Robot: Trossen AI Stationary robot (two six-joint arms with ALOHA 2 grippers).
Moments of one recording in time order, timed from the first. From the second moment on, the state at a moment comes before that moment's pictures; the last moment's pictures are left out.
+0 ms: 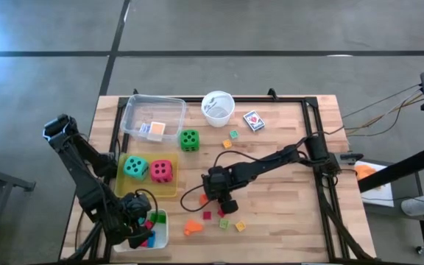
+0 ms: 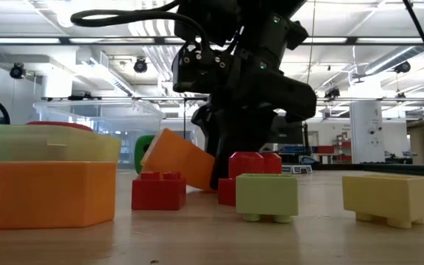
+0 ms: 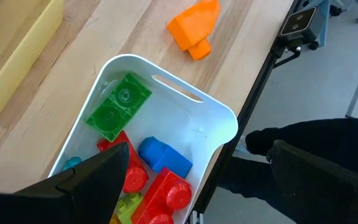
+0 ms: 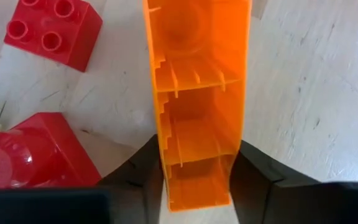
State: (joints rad) left arm -0.94 1.34 1.07 -0.85 -0.23 -1.49; right arm 0.20 2.13 1.48 -0.52 -0.05 -0.09
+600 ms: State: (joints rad) left arm -0.94 1.34 1.09 -0.83 -0.30 -1.47; right arm 0.20 2.12 1.50 -0.49 -0.22 0.07
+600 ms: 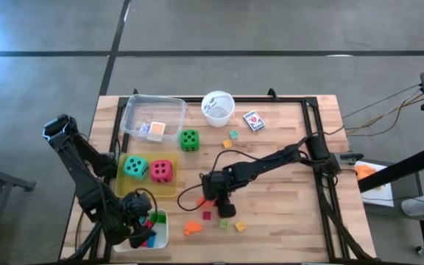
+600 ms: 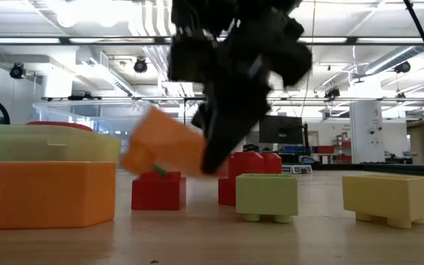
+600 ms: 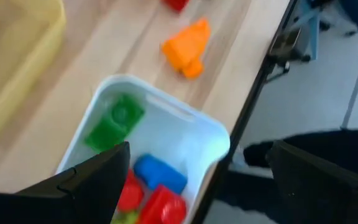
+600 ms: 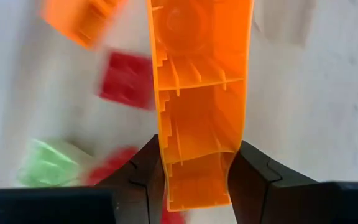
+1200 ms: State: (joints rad) left arm -0.89 1.34 1.10 -0.75 -0.65 -1.34; right arm 0.24 2.11 1.82 -0.63 -0.27 0.12
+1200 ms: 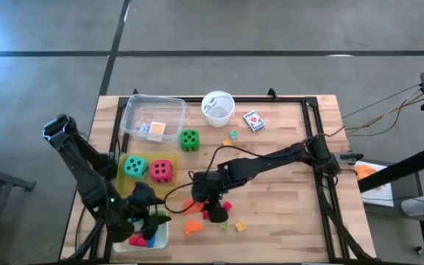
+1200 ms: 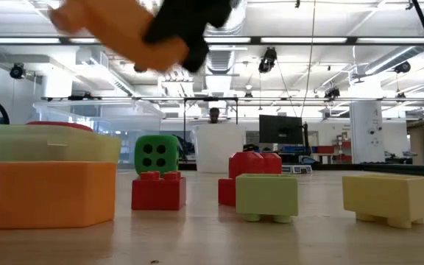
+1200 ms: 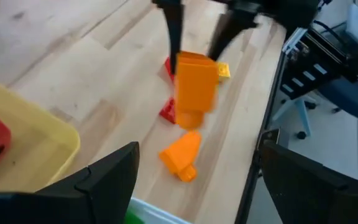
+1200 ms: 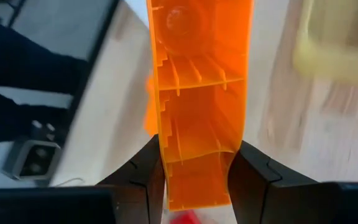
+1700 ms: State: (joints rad) left arm -0.80 1.34 1.10 -0.45 -0.63 -0.99; right arm 0.25 2.11 1.99 -0.66 -0.33 0.10
